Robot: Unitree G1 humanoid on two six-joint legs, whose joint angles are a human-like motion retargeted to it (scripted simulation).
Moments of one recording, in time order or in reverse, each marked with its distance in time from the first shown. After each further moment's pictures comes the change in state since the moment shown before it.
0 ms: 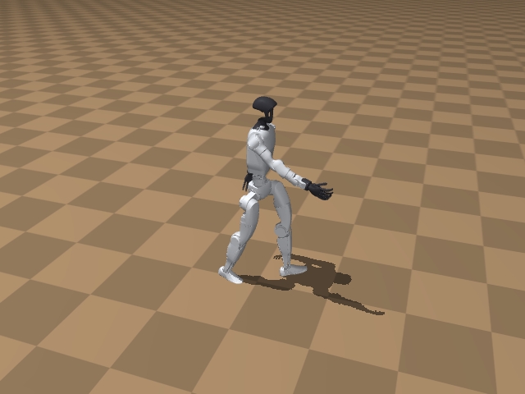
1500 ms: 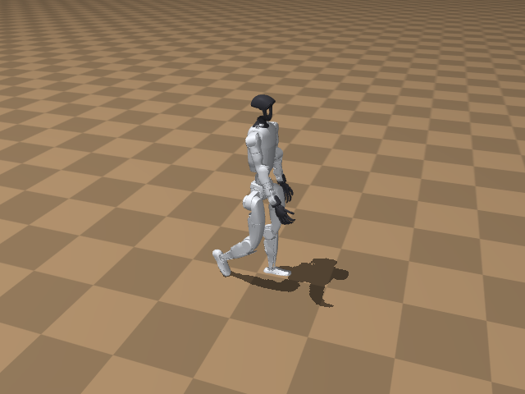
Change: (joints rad) left arm -0.459 -0.080 -0.083 0.012 0.092 -0.071 0.079; right arm 0.529 0.055 -0.051 0.162 -0.212 0.071 0.157; waist -0.186 0.157 -0.067; left_leg 0.316 0.011 -0.077 -0.212 0.153 -0.111; right_leg -0.157 0.158 -0.120 0.770 0.226 -0.036
